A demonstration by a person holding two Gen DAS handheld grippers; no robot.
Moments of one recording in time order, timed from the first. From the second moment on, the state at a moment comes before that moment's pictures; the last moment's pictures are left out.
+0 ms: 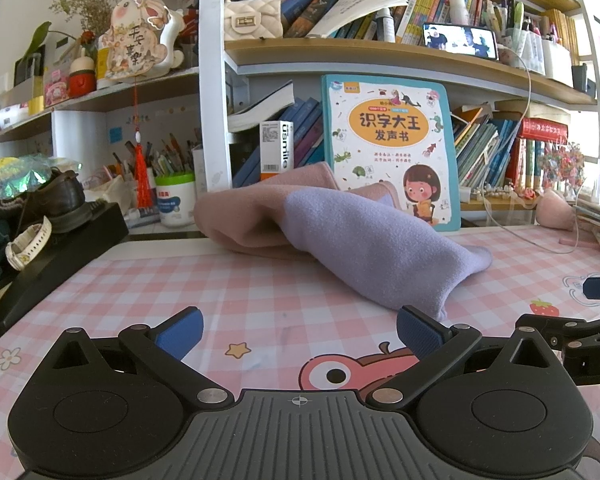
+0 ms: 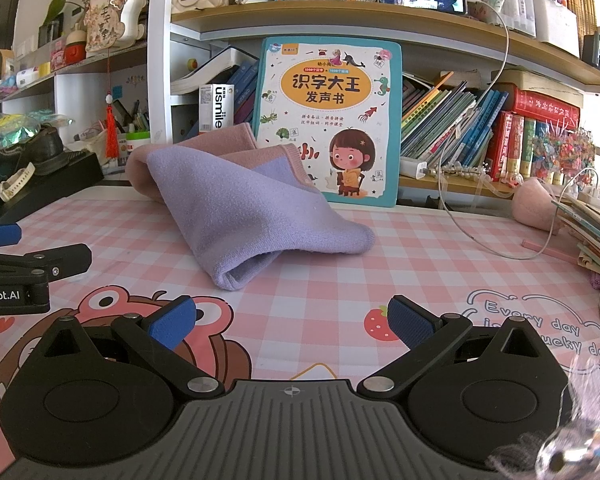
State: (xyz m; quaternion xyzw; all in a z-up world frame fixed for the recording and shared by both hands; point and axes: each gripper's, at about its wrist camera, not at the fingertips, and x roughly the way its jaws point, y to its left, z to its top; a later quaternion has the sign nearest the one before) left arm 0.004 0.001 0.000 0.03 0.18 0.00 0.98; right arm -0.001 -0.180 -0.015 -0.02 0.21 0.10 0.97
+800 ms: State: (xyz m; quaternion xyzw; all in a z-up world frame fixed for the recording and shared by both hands) left arm 0.004 0.003 0.000 0.02 0.18 0.00 0.98; right arm -0.001 -0.181 -0.016 -0.02 0.21 0.10 0.97
